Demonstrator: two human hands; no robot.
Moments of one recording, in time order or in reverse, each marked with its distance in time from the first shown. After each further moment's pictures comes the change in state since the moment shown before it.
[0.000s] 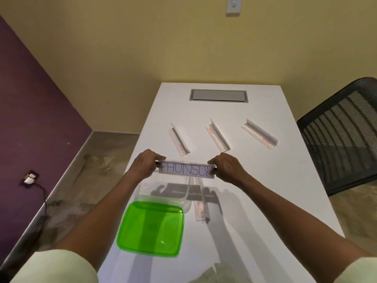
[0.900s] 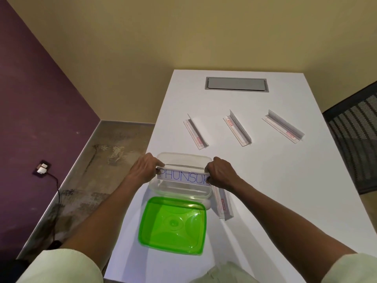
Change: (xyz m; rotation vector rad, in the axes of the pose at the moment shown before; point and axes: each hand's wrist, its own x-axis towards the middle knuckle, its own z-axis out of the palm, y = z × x) left_hand -0.021 -0.075 -0.007 0.269 -0.134 -0.048; right_hand 0.047 -0.085 0.068 -0.176 -0.155 -0.040
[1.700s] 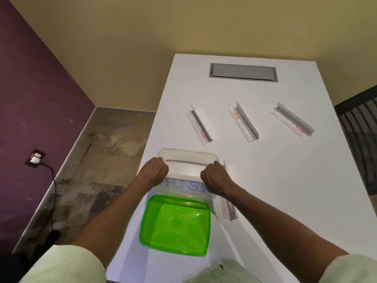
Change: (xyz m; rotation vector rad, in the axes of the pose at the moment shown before) left_hand 0.025 -0.004 0.043 0.410 -0.155 0.210; right_hand 0.020 -0.024 0.036 -0.120 -0.027 -0.228
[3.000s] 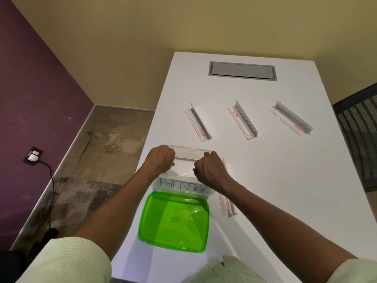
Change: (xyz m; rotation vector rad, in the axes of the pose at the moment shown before) left_hand 0.015 0.016 -0.042 -0.234 0.031 -0.131; right_hand 0.007 -0.010 -0.027 0.031 0.123 0.105
